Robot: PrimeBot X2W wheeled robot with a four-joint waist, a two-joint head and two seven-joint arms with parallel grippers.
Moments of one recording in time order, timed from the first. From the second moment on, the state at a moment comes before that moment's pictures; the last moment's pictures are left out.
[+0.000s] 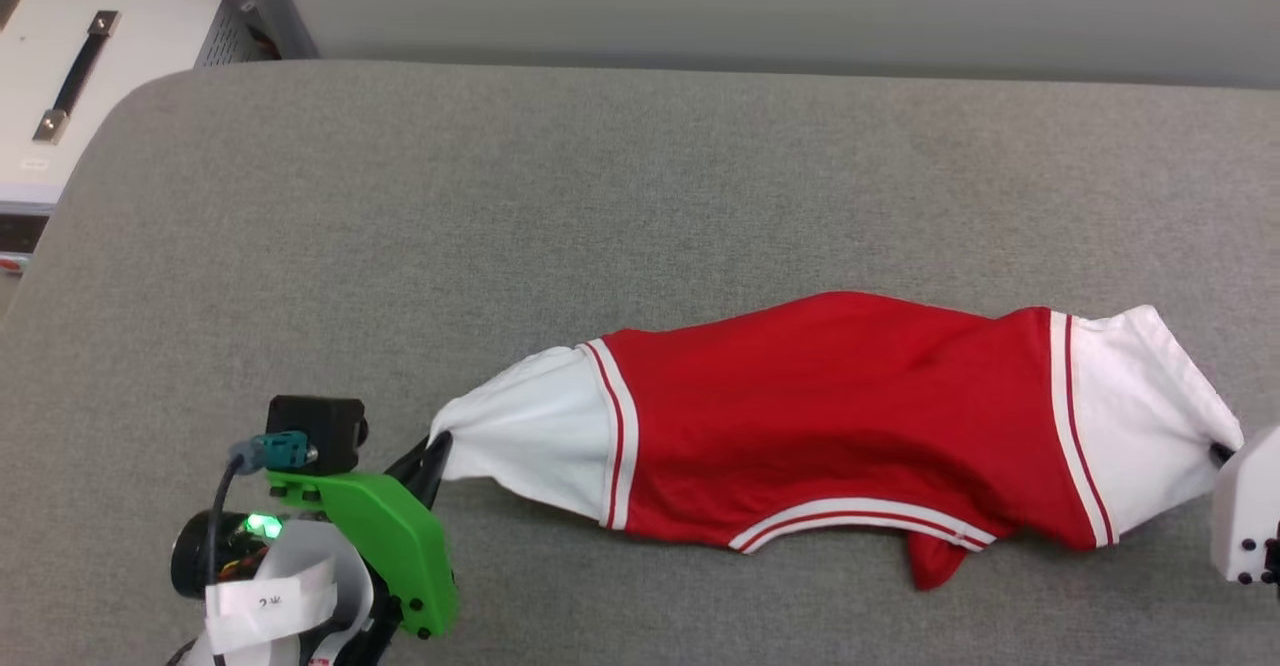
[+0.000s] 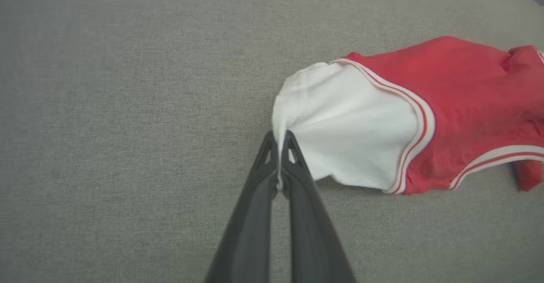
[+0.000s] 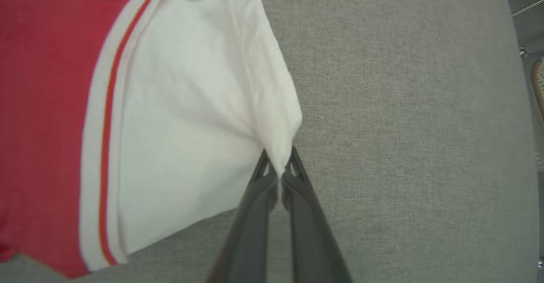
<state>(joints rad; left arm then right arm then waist) -0.02 0.26 -0.16 -0.17 -0.41 0.00 0.51 -0.13 -0.39 -0.13 0.13 0.26 0.13 0.66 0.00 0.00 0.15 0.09</state>
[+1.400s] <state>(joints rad) -0.52 0.43 0.06 -0.30 -0.49 -0.03 0.43 -0.67 -0.57 -0.02 -0.01 0.40 0.13 0.41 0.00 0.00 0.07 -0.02</state>
